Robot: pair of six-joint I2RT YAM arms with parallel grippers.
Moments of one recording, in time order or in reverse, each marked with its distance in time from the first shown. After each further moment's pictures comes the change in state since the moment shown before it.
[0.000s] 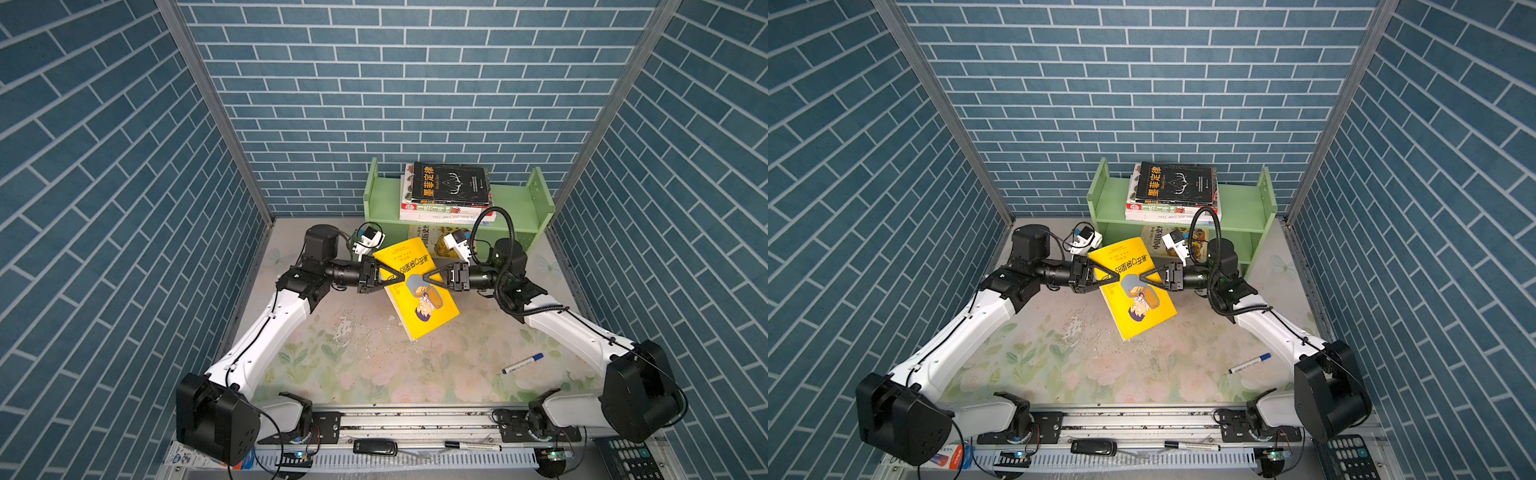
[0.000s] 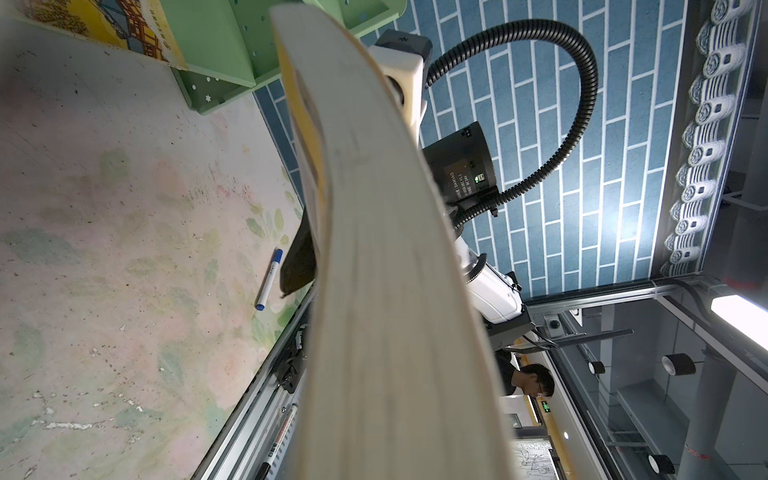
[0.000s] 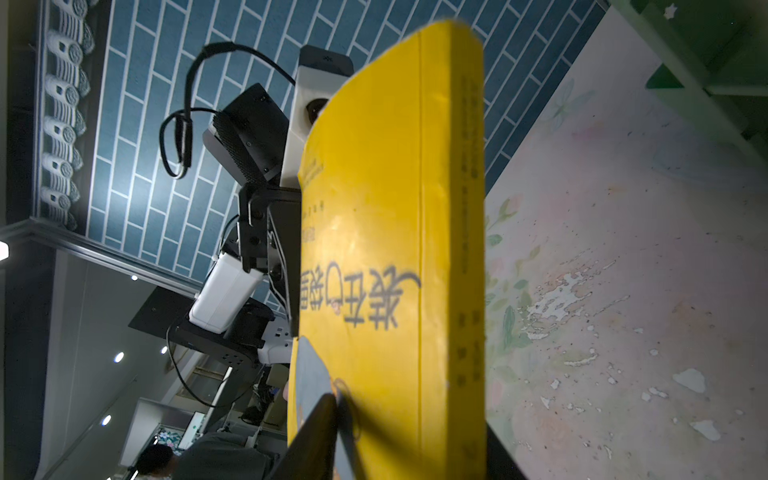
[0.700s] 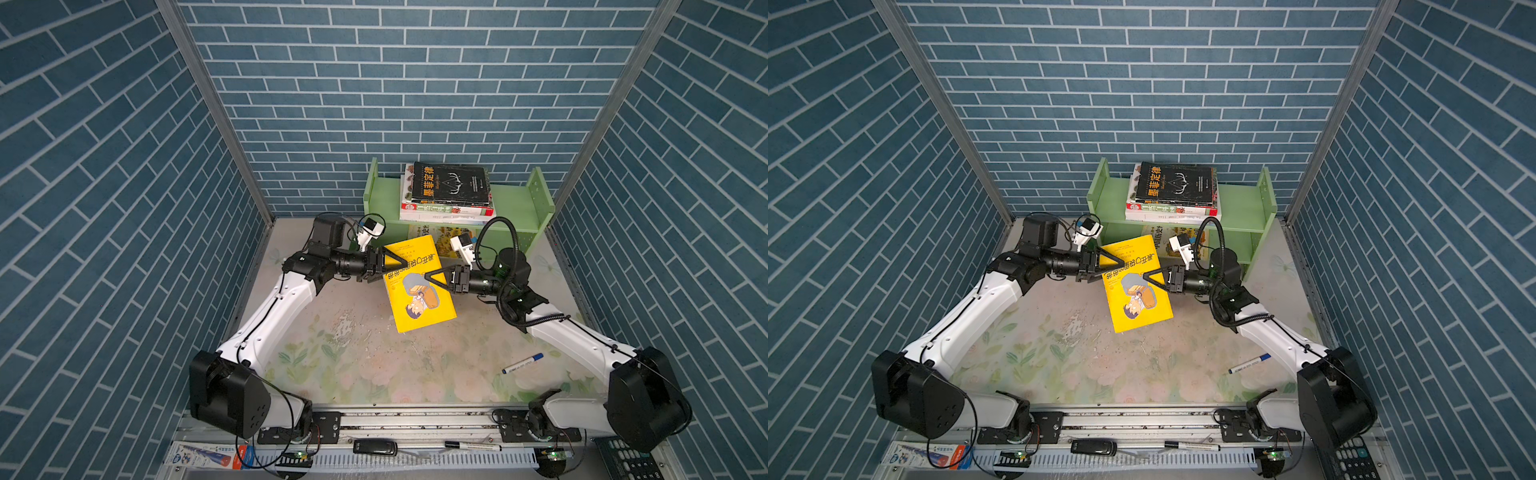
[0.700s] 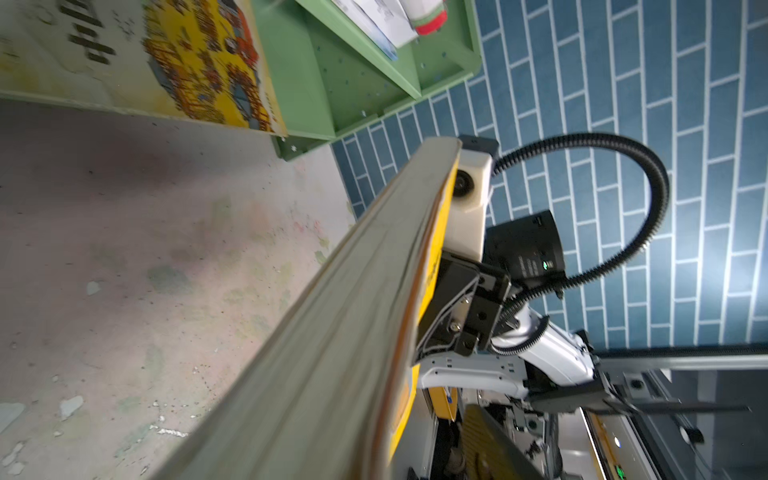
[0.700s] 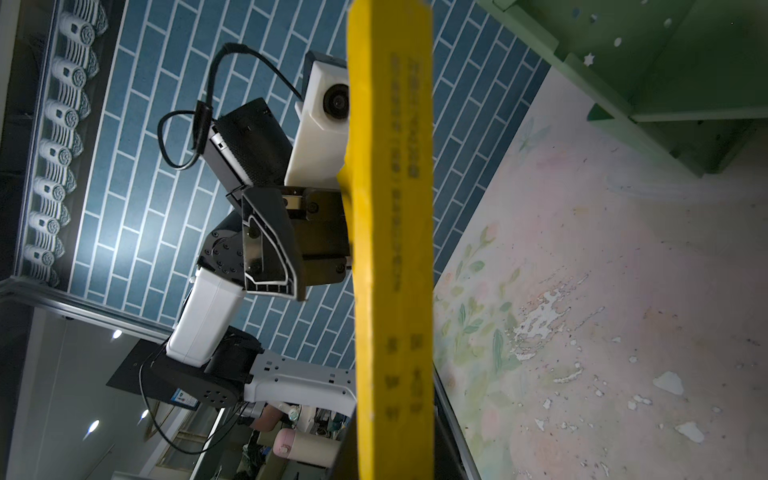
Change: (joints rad) left arm 0.014 0.107 0.141 -0.185 -0.243 0.171; right arm 0.006 -0.057 -0.102 0.110 0.186 0.112
